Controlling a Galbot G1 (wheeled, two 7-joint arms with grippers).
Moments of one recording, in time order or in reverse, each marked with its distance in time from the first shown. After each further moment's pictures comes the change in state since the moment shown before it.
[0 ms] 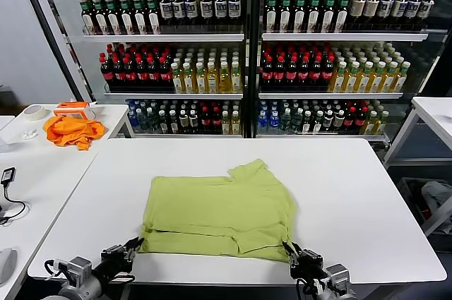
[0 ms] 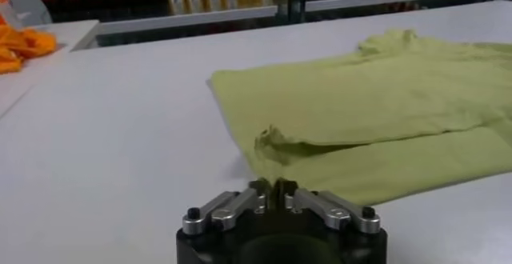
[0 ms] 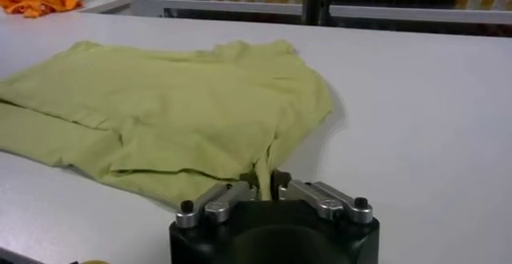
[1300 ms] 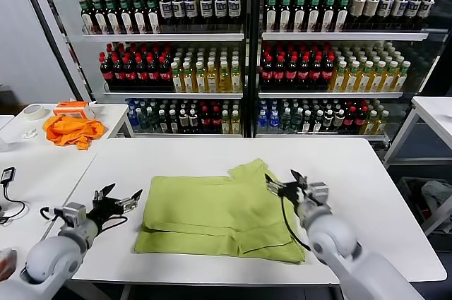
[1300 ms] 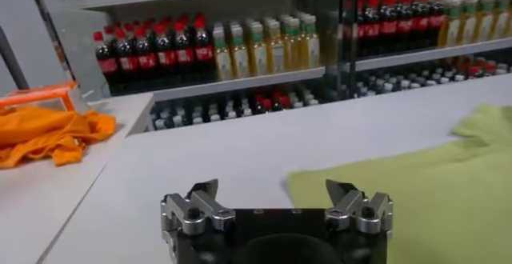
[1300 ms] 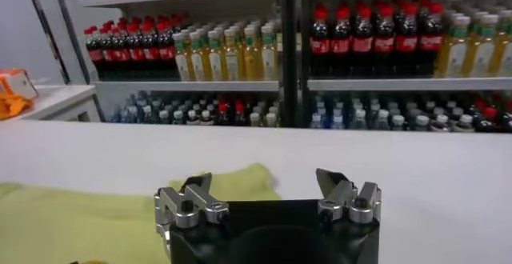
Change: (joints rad) left arm -0.497 0.054 0.196 0.264 -0.109 -0.020 -0.034; right arm 0.801 0.130 -0.327 -0.428 0.234 -0.035 0.143
